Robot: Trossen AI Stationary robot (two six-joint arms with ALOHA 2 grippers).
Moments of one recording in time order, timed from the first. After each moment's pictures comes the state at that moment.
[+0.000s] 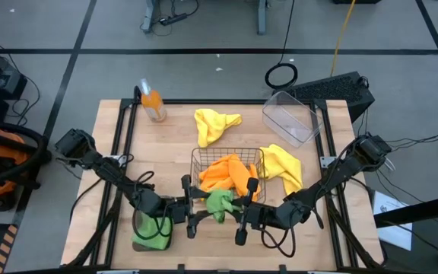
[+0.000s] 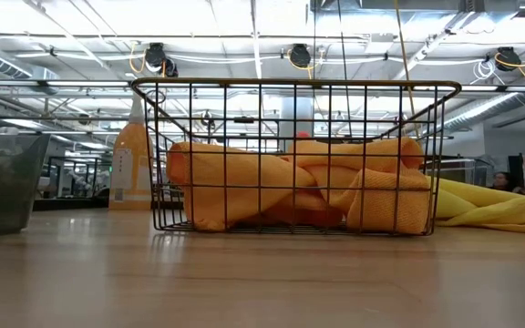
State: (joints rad) left arm -0.59 1.59 0.85 0.90 -0.60 0.56; right arm 0.60 1.70 1.12 0.71 0.83 -0.29
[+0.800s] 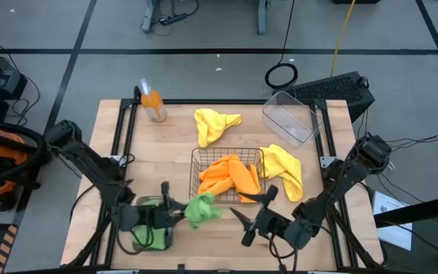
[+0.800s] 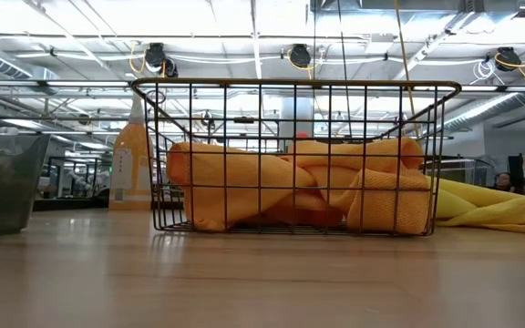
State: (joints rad) left arm -0.80 1.38 0.85 0.37 -0.87 0.22; right arm 0.74 1.70 1.12 0.52 1.25 -0.23
